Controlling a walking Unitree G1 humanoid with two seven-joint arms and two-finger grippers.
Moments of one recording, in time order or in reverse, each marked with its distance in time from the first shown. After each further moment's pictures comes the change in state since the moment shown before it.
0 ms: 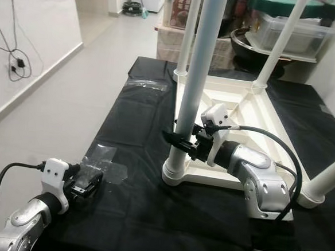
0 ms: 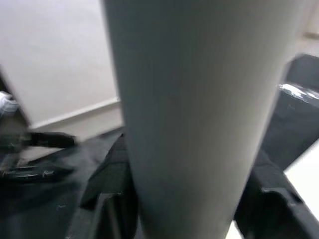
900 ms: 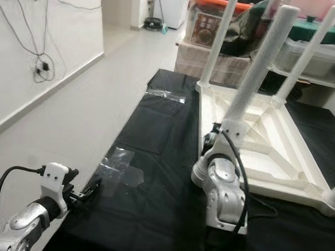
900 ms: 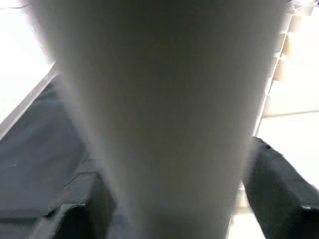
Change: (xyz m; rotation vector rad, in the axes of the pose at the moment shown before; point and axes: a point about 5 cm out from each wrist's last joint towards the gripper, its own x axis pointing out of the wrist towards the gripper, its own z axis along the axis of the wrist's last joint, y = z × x) left arm 0.001 -0.001 -0.007 -0.008 0.027 0.002; right arm -0.001 -0.010 -0.037 0.313 0.075 -0.888
